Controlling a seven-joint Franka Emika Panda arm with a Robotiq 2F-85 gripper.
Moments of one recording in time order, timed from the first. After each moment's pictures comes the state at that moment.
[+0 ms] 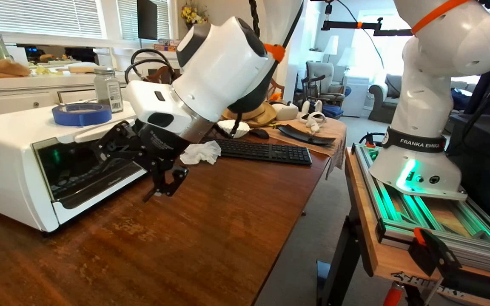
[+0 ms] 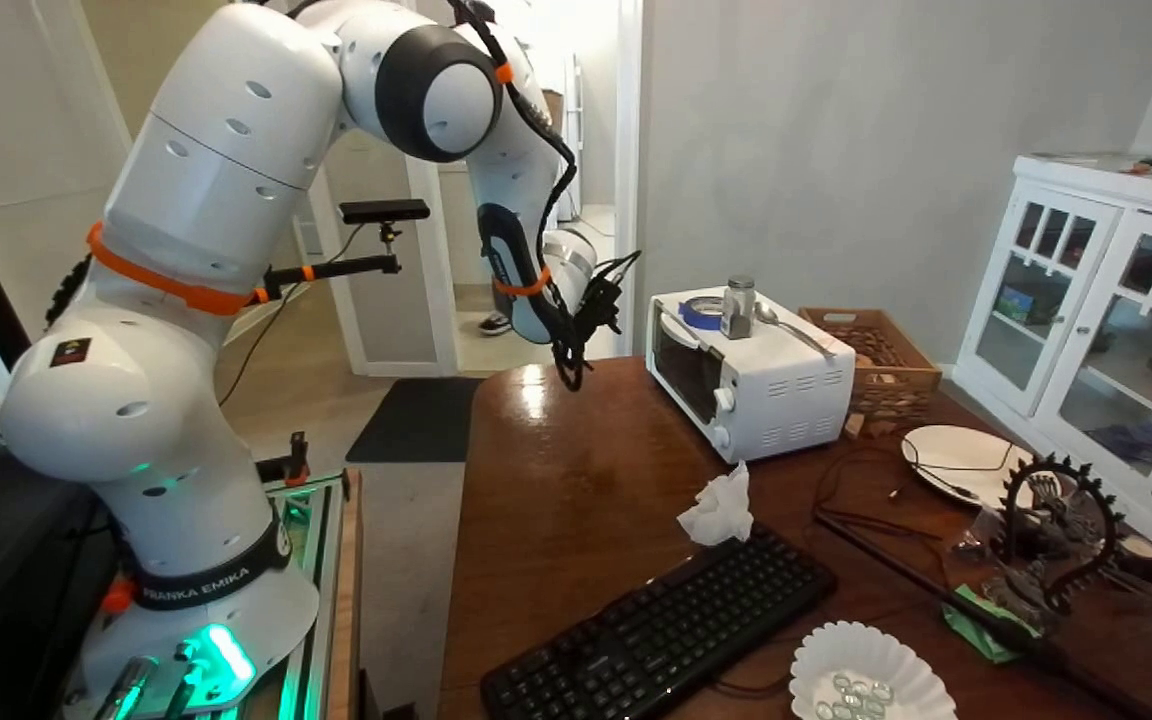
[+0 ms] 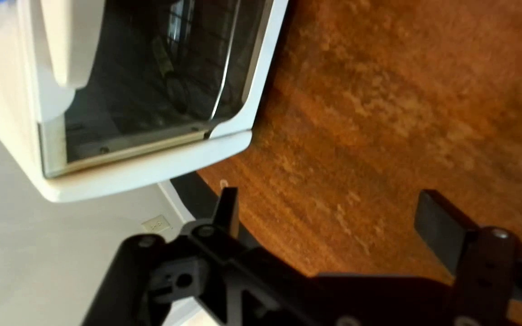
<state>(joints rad) 0.13 0.61 0.46 -1.96 -1.95 2.78 0.35</state>
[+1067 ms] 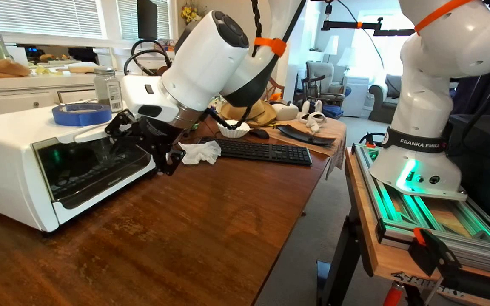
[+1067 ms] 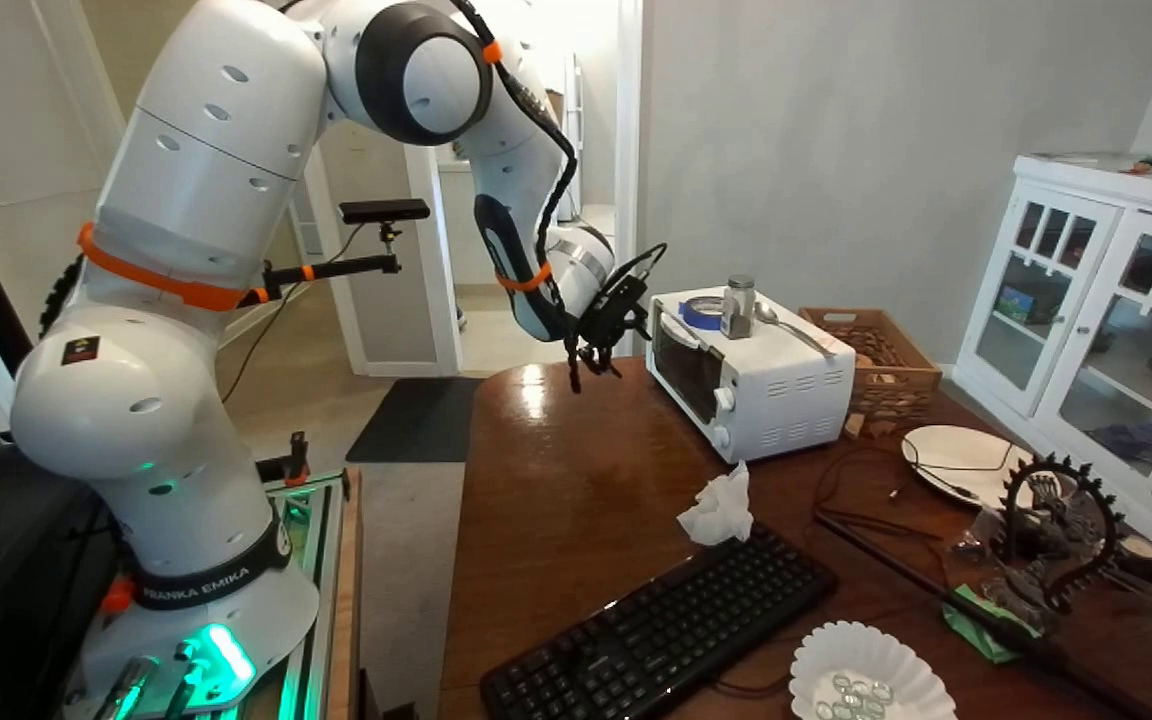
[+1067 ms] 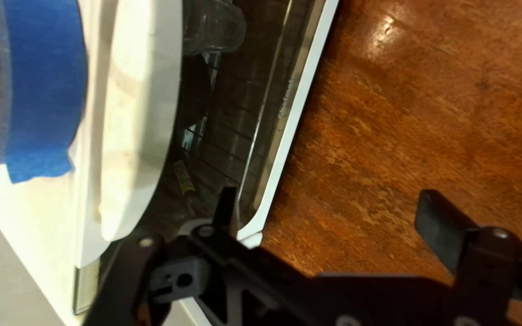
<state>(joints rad) 0.19 0.57 0.33 -1.96 -1.74 2.74 0.16</state>
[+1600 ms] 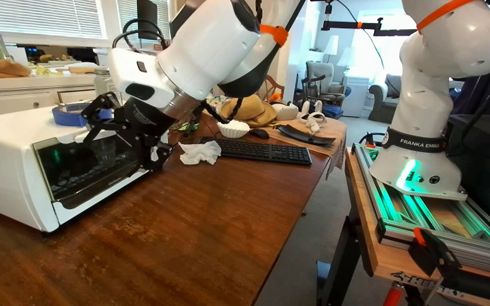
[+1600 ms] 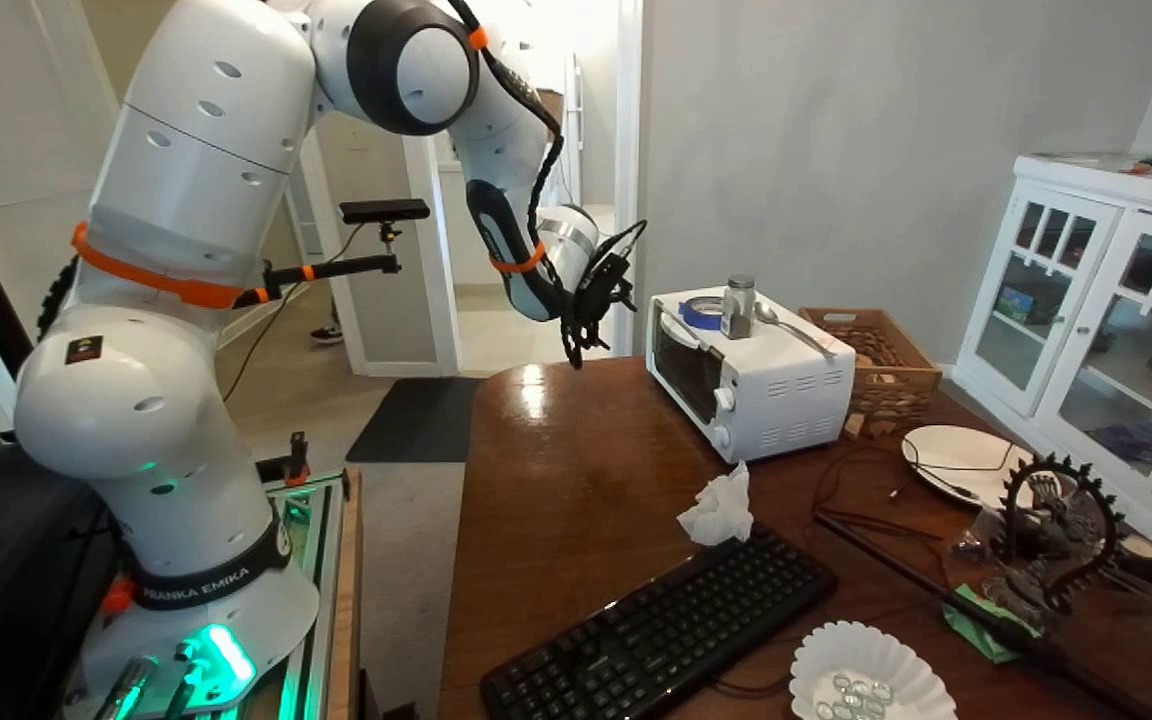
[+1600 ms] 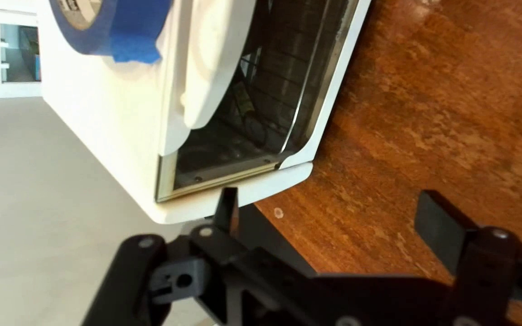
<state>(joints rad) 0.21 0.54 0.39 -1.94 -1.85 2.74 0.31</state>
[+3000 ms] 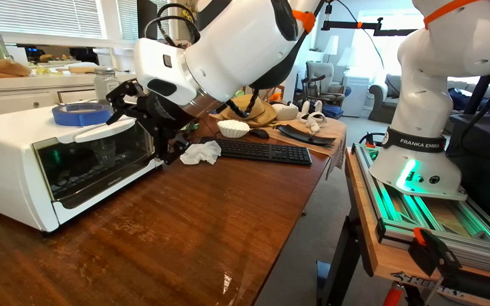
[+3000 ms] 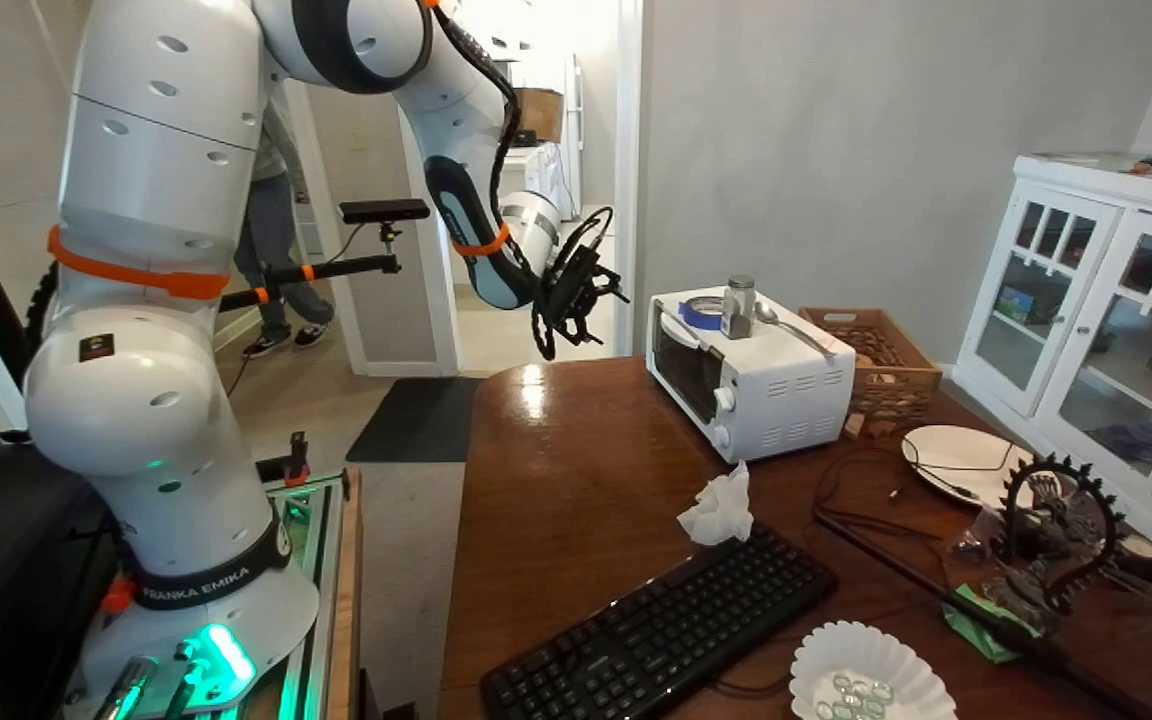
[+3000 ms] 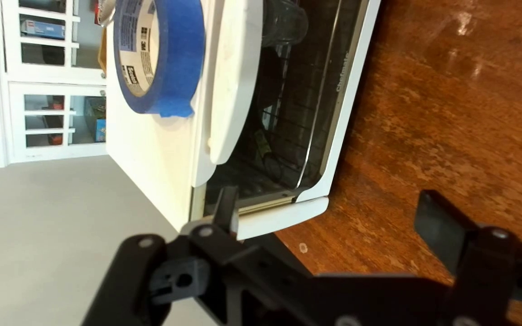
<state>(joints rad) 0.27 0.40 0.39 -2.09 -1.87 2.53 0.50</state>
